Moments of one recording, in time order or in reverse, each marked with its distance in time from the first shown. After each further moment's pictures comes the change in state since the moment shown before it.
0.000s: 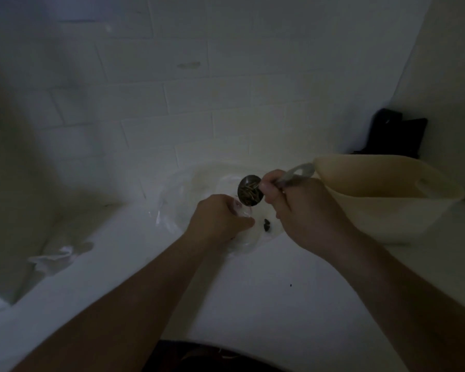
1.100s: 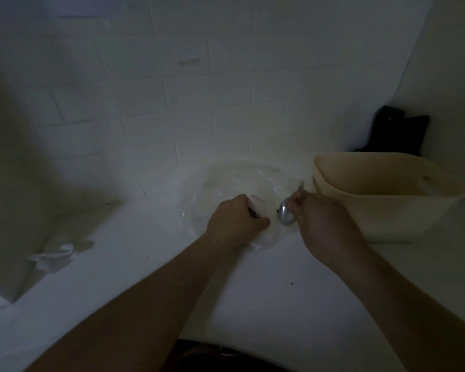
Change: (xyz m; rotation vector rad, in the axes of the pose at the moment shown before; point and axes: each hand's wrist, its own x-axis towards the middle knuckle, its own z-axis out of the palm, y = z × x) left_hand 0.005 0.017 0.027 0.063 -0.021 0.022; right_hand -0.019 0.040 0.015 -0.247 0.006 0.116
